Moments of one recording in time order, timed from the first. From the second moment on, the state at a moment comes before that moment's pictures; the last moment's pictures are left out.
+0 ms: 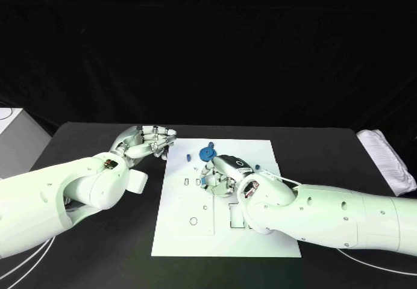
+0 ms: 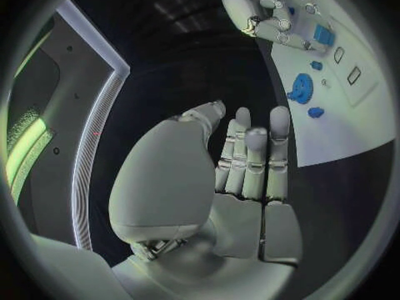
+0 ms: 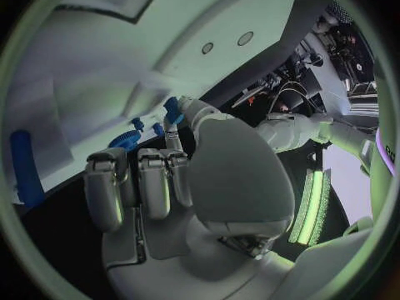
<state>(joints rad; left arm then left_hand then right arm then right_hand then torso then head) 1.19 -0.93 -0.01 1.60 -0.16 -0.36 0.28 1.48 -0.22 0.42 0.22 0.18 0.84 0.18 0.40 0.31 1.02 0.10 0.64 0.44 1.15 0.04 1.23 0.96 0.17 0.93 0.14 1.13 0.71 1.16 -0.62 -0.17 1.60 -1.48 -0.58 -0.38 1.41 -0.18 0.38 0.20 0.23 1.08 0.11 0.20 0.33 1.47 0.02 1.57 1.31 1.46 -0.04 1.57 1.31 0.01 1.47 0.07 1.57 1.31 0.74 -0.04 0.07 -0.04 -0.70</state>
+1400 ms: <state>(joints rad) 1.19 -0.93 -0.01 1.60 -0.19 -0.35 0.26 1.47 -0.23 0.43 0.23 0.18 0.81 0.18 0.43 0.32 0.99 0.10 0.71 0.47 1.30 0.04 1.38 1.17 0.17 1.01 0.14 1.21 0.83 1.16 -0.60 -0.17 1.56 -1.51 -0.56 -0.40 1.36 -0.22 0.37 0.21 0.22 1.06 0.11 0.21 0.35 1.47 0.02 1.57 1.31 1.46 -0.04 1.57 1.31 0.01 1.47 0.07 1.57 1.31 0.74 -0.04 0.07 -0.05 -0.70</state>
